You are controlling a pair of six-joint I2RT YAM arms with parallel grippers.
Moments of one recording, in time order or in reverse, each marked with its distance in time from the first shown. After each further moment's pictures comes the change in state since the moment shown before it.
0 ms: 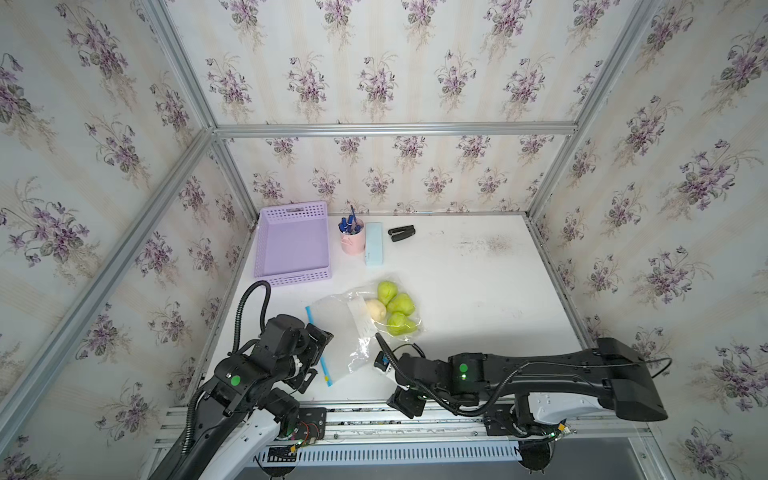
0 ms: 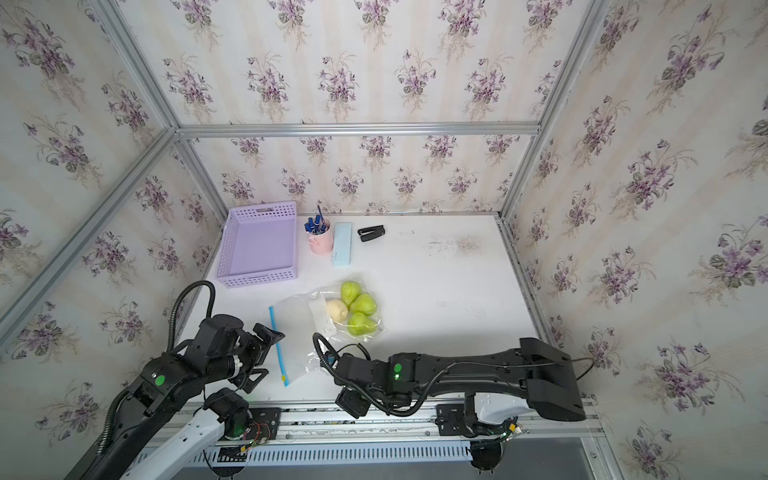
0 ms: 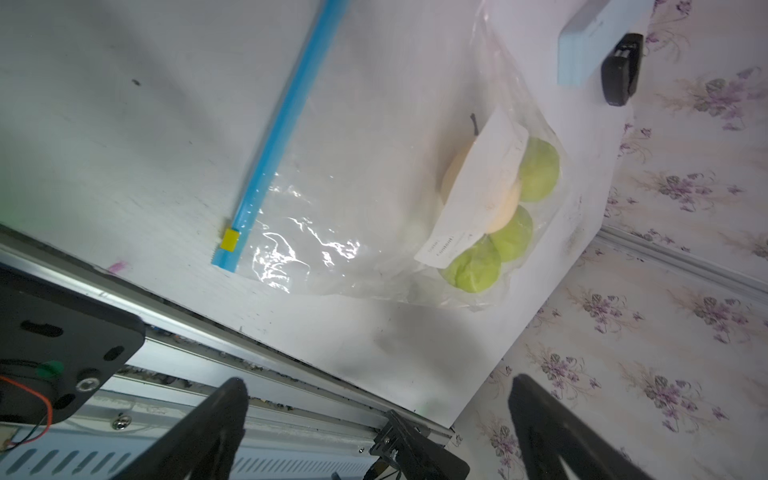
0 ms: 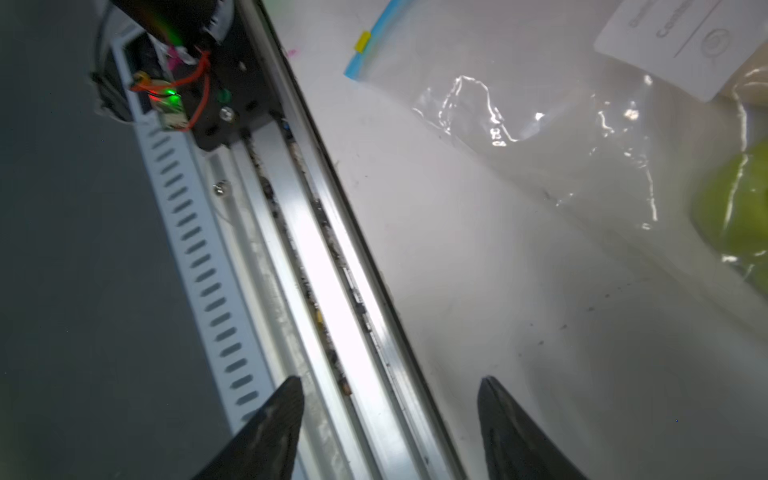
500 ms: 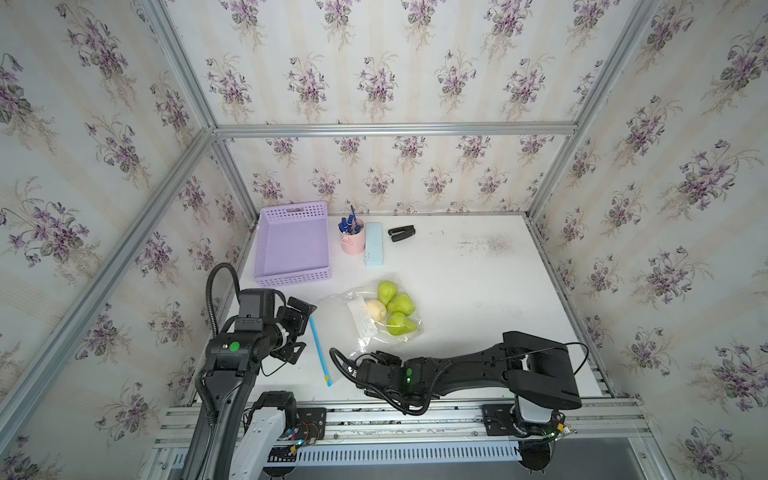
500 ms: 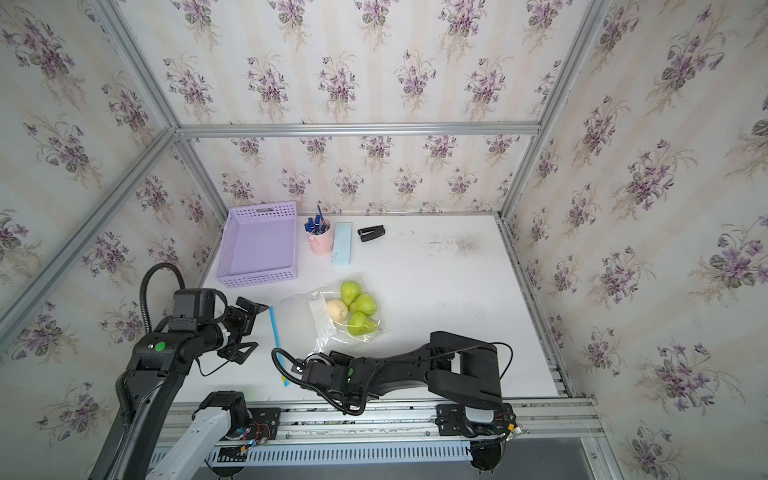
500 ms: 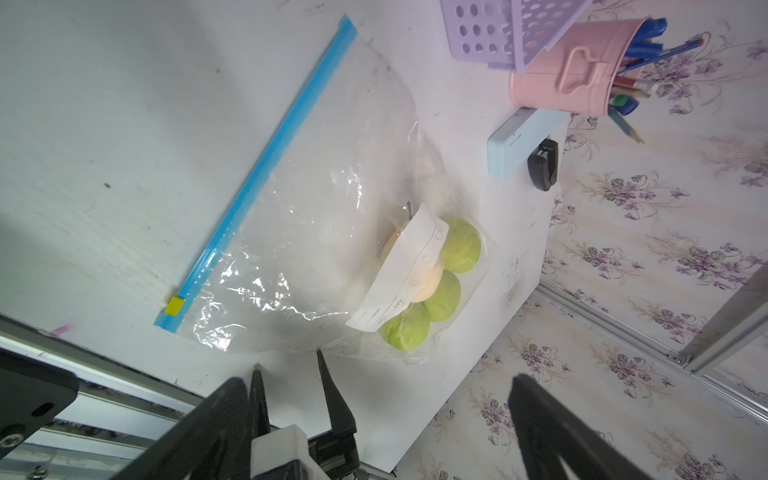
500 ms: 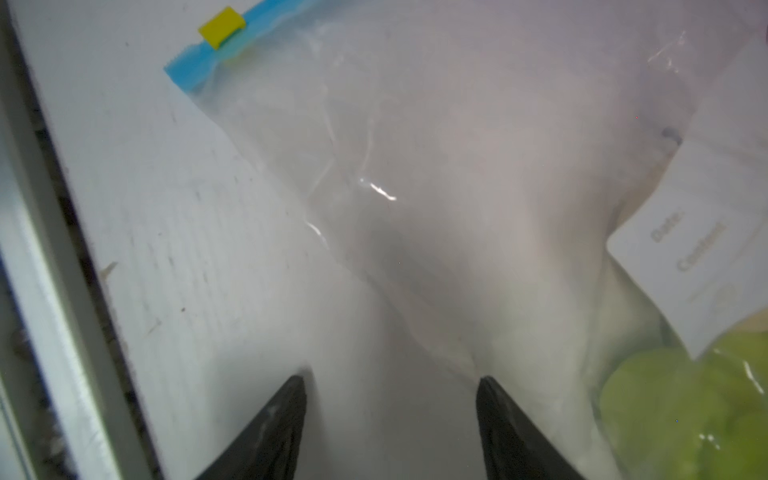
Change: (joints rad) left arm 0.496 0.201 0.187 0.039 0.220 0.324; right arm -0.002 0.424 0.169 0.255 0.302 -0.339
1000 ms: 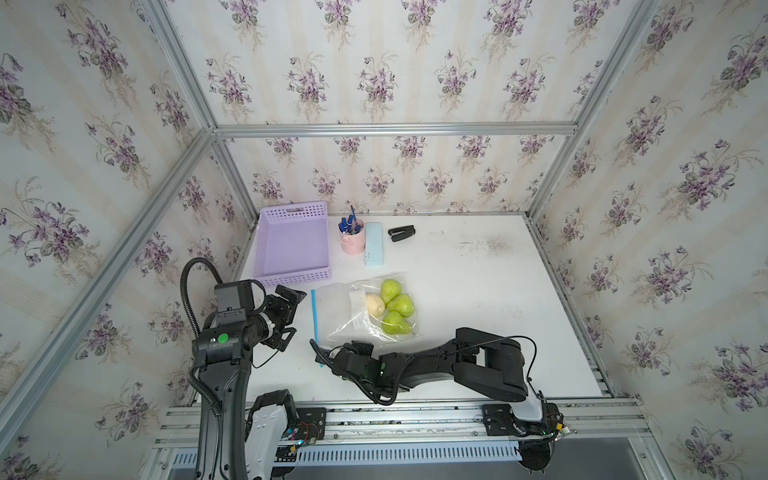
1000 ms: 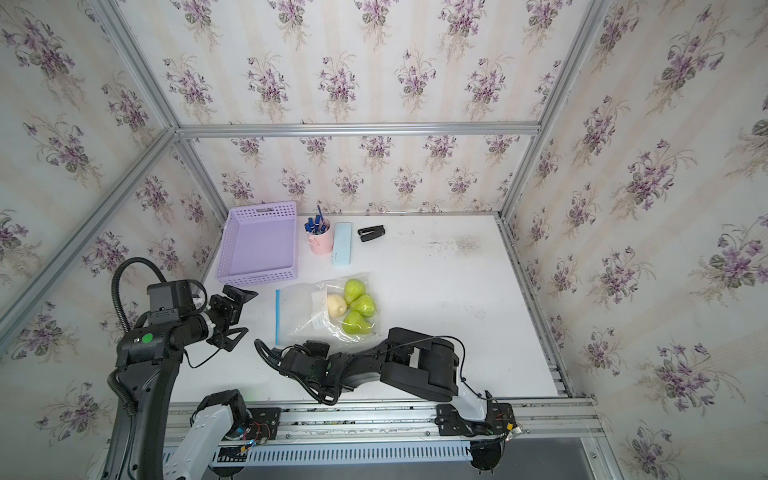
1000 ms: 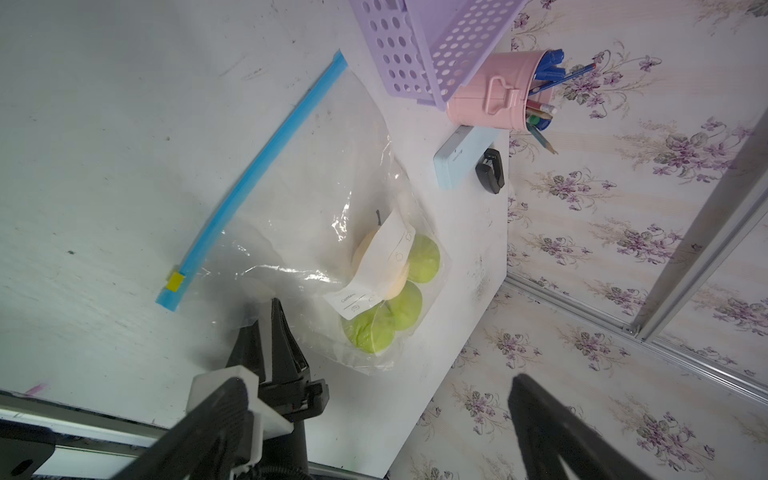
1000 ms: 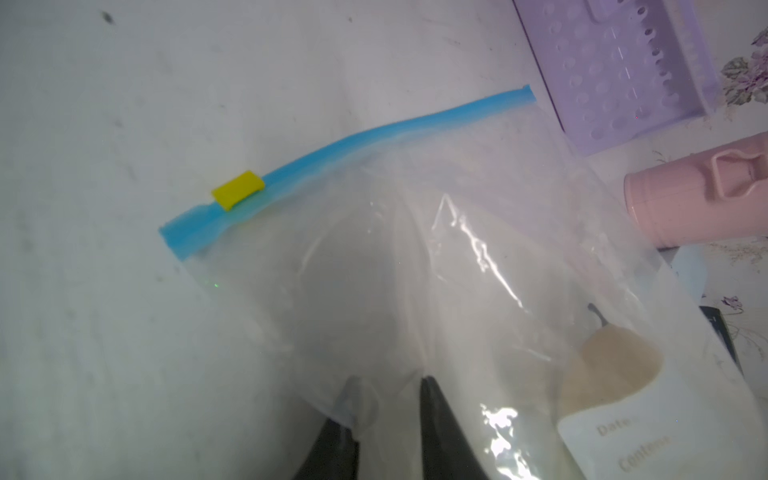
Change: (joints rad) left arm 0.192 0.034 0.058 0.006 0.137 0.189; right arm -0.074 0.244 0.192 0.239 0.134 -0.215
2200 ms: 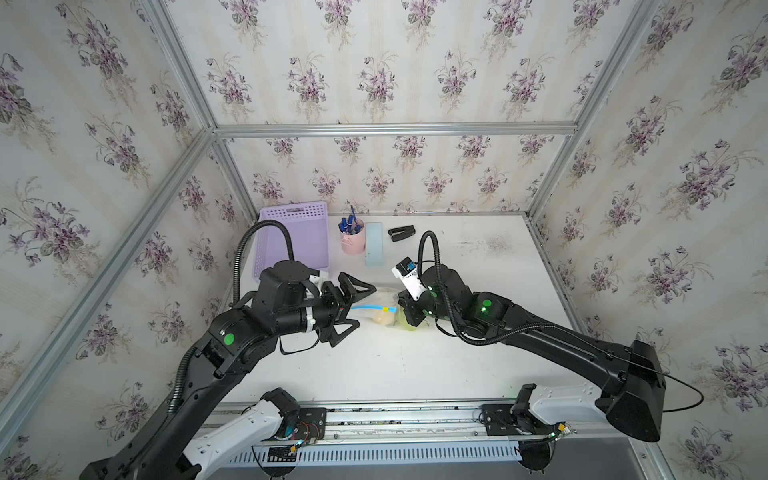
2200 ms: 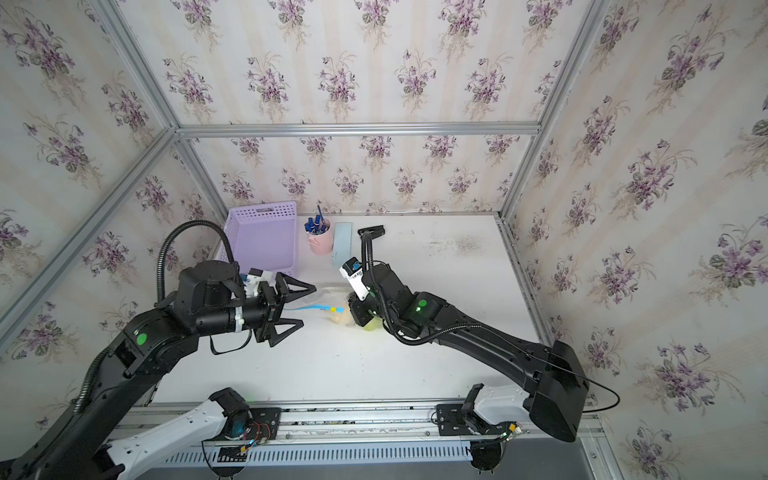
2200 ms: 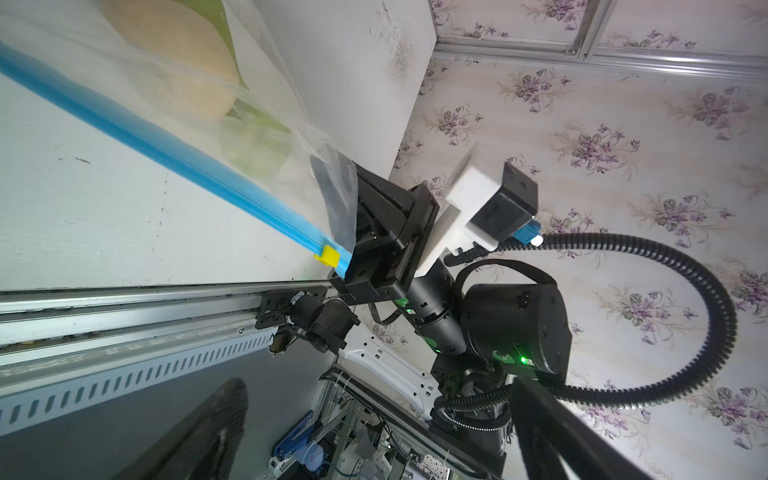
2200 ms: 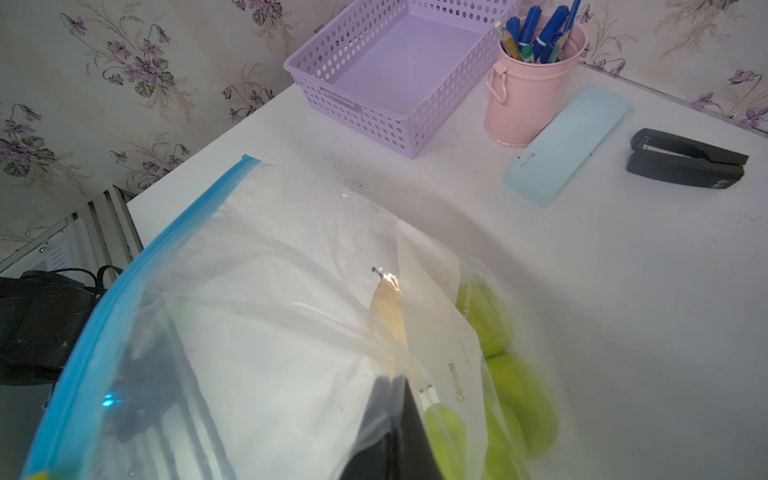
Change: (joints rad) left arm -0.873 0.100 0.317 0.167 -0.137 -0.467; right arm -0.438 -0.765 -0.136 -0.402 -0.578 0.449
